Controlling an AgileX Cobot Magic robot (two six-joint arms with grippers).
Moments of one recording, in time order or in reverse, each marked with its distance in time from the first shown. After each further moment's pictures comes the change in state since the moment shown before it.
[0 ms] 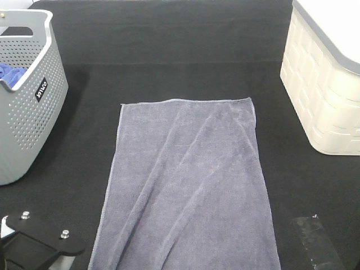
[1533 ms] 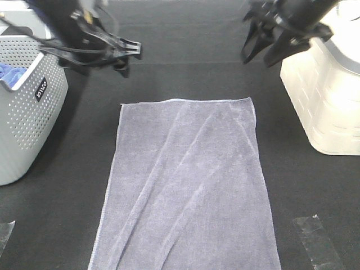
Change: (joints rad) left arm 0.689 0.542 -0.834 0.415 -0.507 0.179; right arm -0.002 0.962 -1.096 -0.119 -0.245 -0.078
